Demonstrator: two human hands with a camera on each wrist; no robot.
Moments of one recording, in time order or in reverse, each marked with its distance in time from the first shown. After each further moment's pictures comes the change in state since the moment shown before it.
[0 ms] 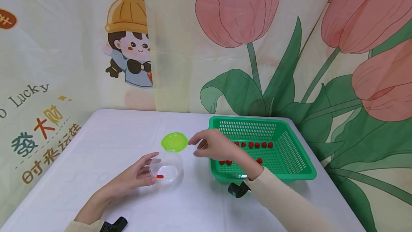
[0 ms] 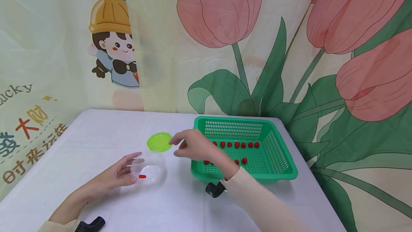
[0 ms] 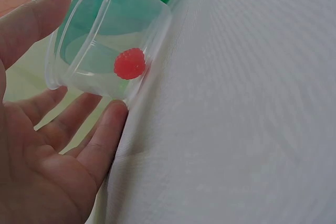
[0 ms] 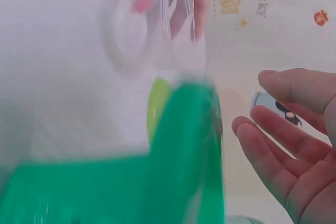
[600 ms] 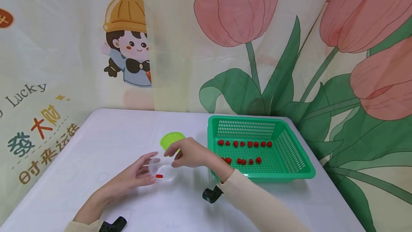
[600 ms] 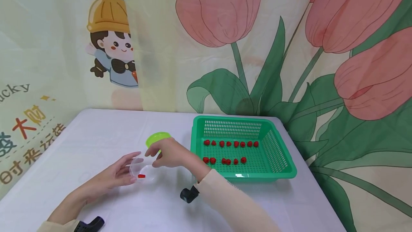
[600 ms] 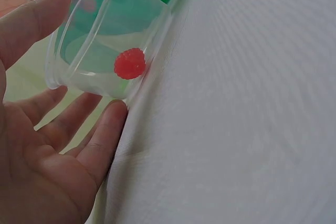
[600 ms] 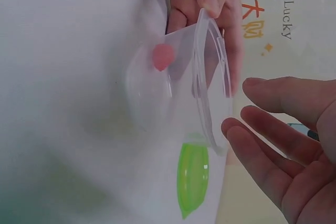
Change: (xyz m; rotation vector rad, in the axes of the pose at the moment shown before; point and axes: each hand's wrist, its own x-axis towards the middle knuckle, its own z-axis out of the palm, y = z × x) left_hand 0.002 -0.004 -0.001 -0.009 -0.020 -0.002; right_hand 0.045 -0.016 0.058 0.052 -0.156 0.040
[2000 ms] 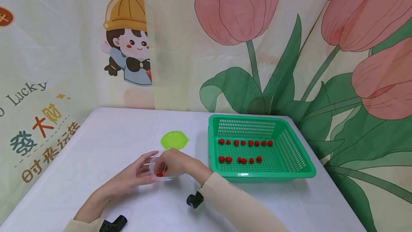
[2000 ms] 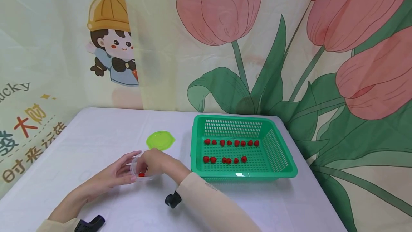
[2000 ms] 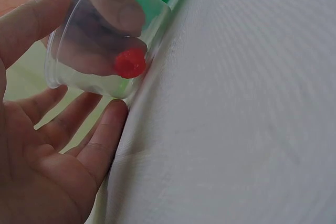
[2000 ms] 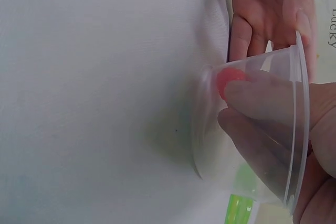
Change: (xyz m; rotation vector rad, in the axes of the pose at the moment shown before) left_hand 0.000 0.002 0.001 -0.007 -0.019 0.003; right_hand 0.039 -0.005 0.050 -0.289 -0.147 -0.067
